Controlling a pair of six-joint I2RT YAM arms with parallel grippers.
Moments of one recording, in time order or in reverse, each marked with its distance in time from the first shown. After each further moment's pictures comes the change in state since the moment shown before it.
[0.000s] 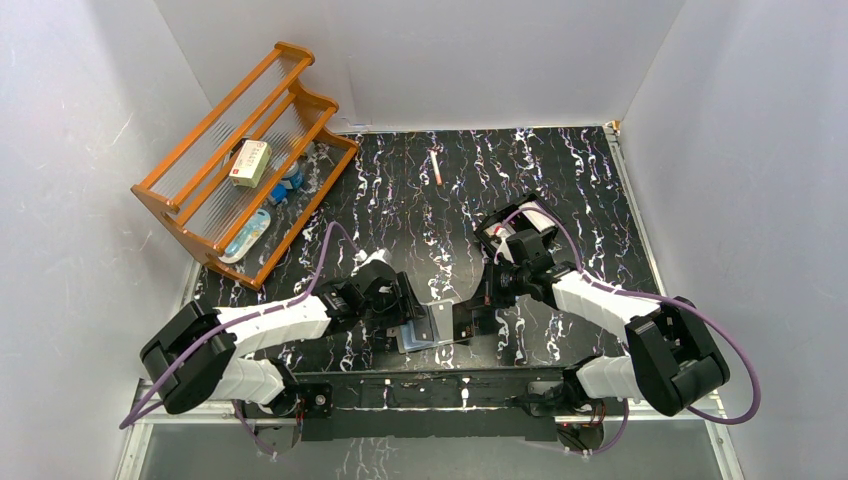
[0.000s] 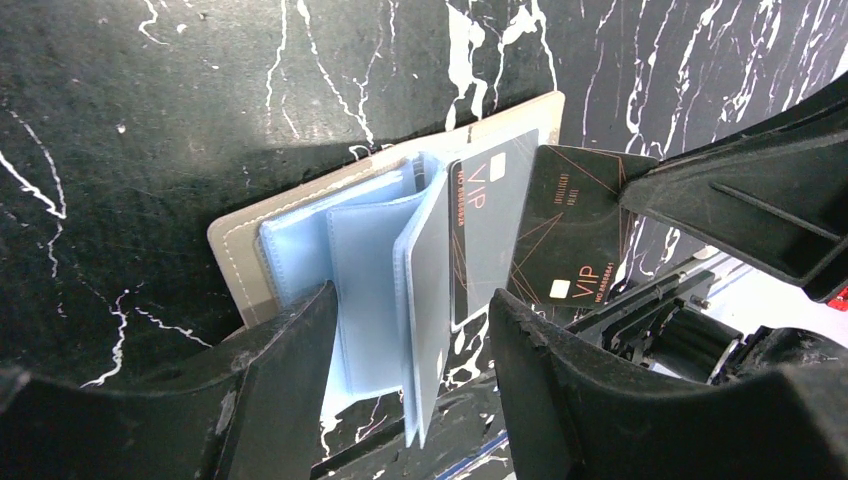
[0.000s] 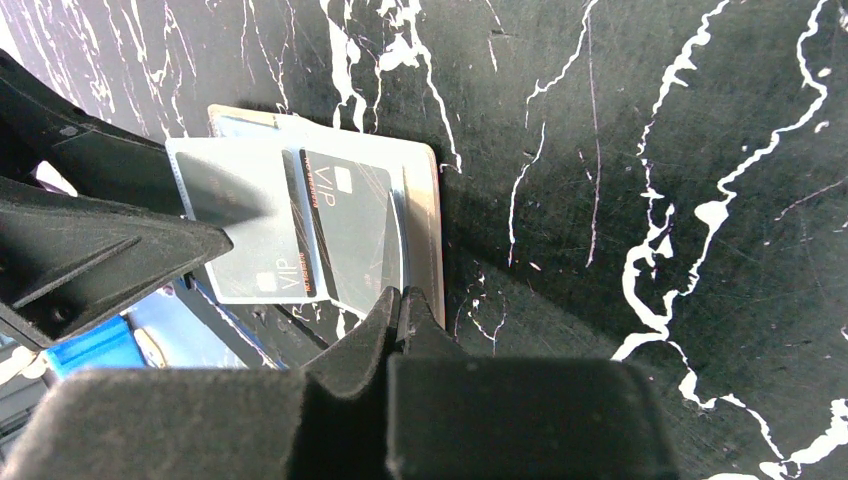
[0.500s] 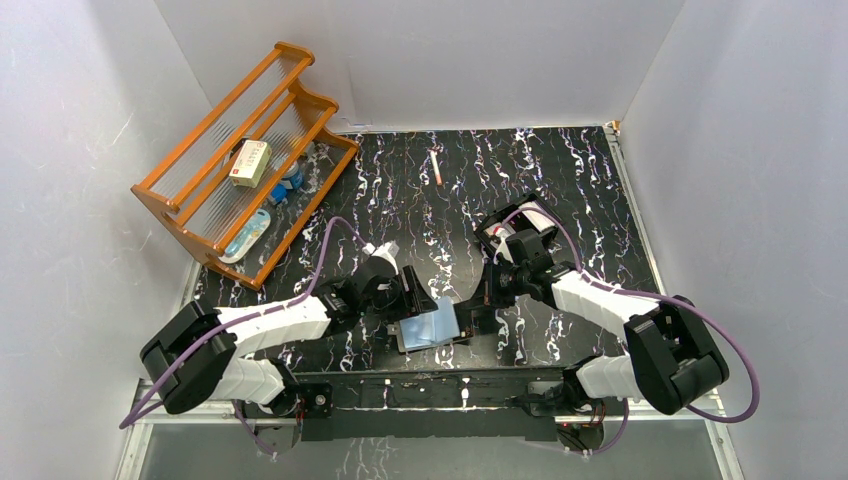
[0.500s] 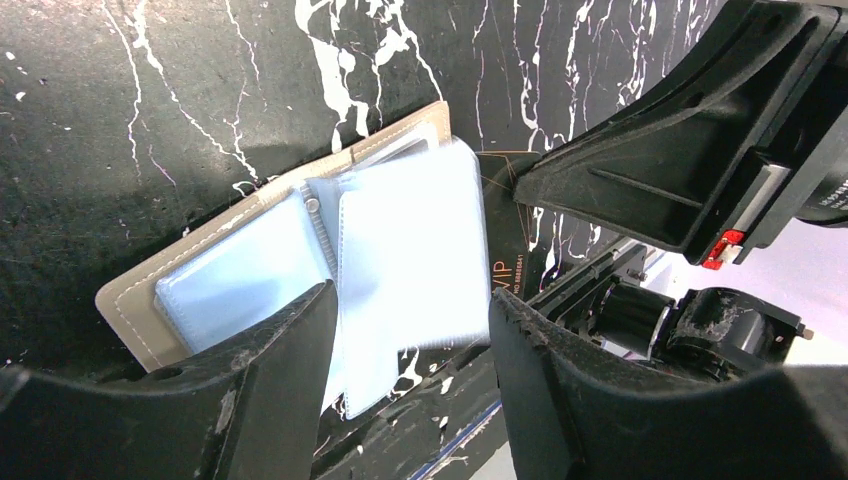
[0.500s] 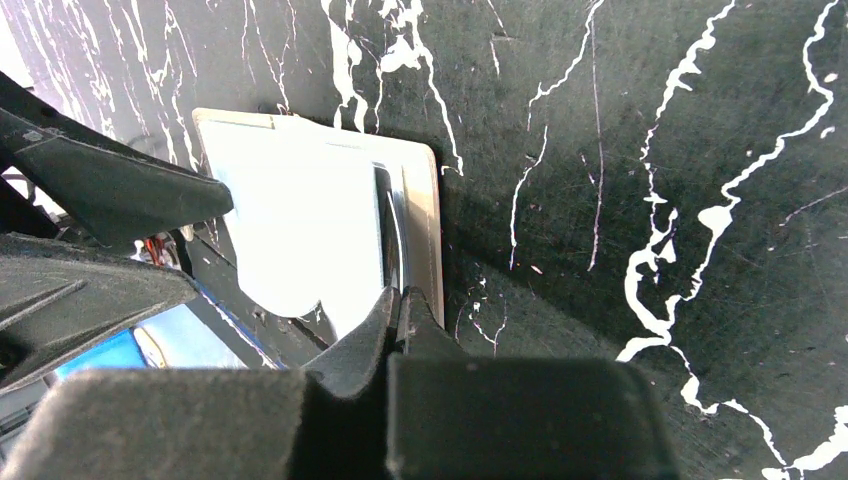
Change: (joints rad) left arm 0.000 0.000 -0.006 0.158 0.062 0.028; right arm 0.000 0.006 0.000 0.008 -0.003 0.000
